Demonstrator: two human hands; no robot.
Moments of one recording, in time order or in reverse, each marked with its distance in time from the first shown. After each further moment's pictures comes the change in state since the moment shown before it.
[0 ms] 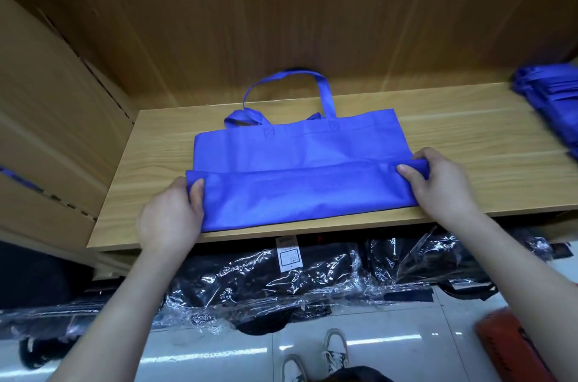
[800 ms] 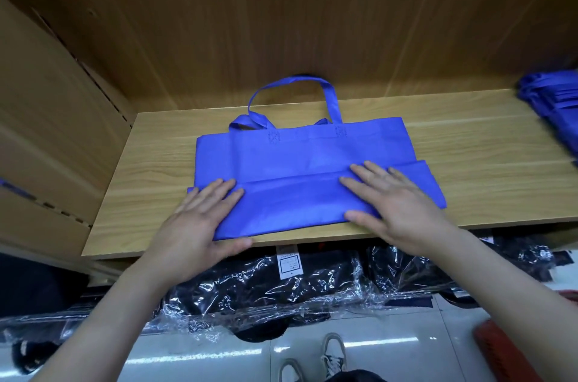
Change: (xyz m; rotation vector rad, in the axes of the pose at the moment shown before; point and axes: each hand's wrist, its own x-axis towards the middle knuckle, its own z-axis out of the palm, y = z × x) left_hand 0.004 -0.021 0.012 0.043 -0.354 0.682; right_hand -0.018 -0.035 0.017 -0.357 -0.397 -0.587
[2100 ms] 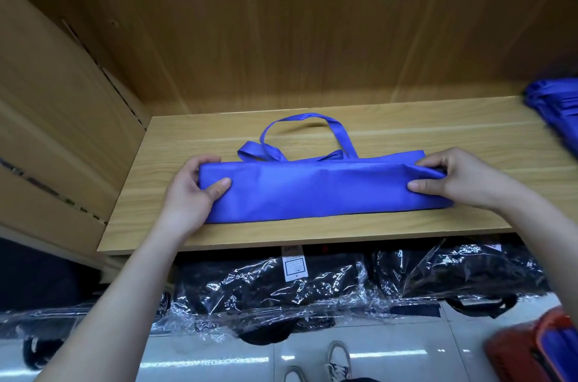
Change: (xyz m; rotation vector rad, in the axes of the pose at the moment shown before) left_hand 0.030 0.013 -0.030 -0.922 0.393 -0.562; right_hand 0.000 0.063 -0.058 0.633 -0.023 0.349
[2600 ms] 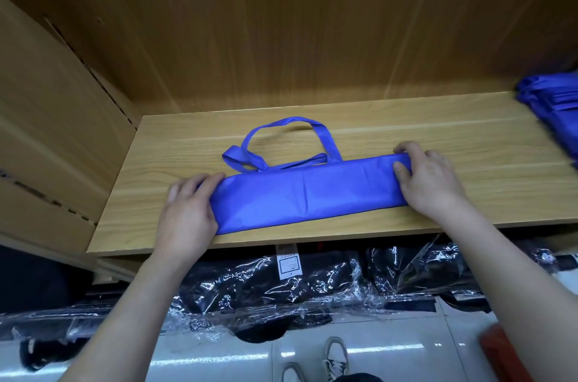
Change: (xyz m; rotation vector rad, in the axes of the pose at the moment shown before) left_hand -0.018 -0.031 0.011 0.810 0.072 0.336; right_hand 0.010 -0.006 0.050 -0.323 0.327 0.253
